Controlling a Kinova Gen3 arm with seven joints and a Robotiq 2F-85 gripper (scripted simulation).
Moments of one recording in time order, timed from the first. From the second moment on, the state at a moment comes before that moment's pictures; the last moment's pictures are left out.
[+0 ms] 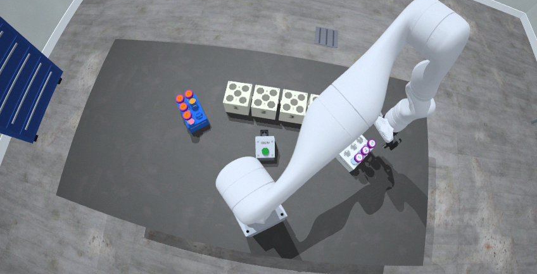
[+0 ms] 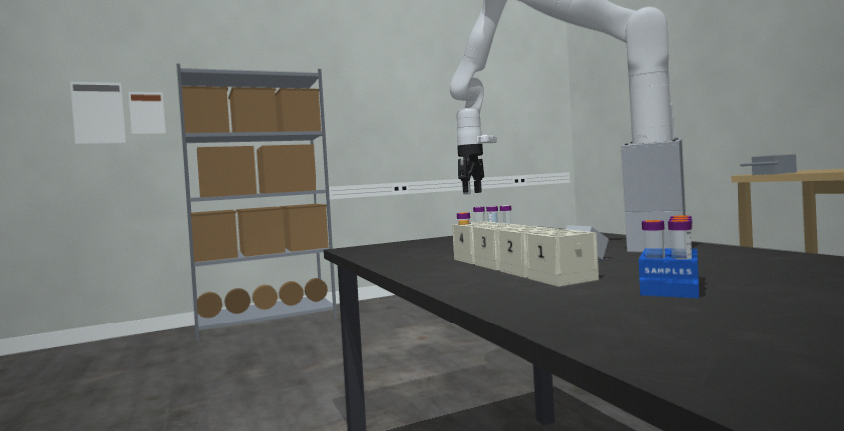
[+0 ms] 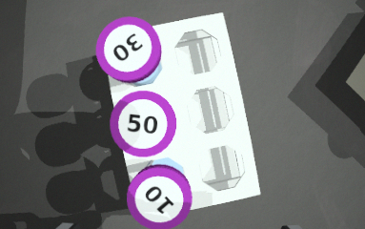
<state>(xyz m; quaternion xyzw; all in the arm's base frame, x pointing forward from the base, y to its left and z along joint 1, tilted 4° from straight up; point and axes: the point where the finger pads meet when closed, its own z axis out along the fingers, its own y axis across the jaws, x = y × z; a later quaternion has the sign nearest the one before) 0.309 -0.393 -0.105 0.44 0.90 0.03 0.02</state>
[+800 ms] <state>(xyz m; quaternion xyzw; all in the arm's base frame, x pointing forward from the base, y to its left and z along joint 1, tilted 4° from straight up) 0.310 -0.392 -0.119 0.44 0.90 0.03 0.02</state>
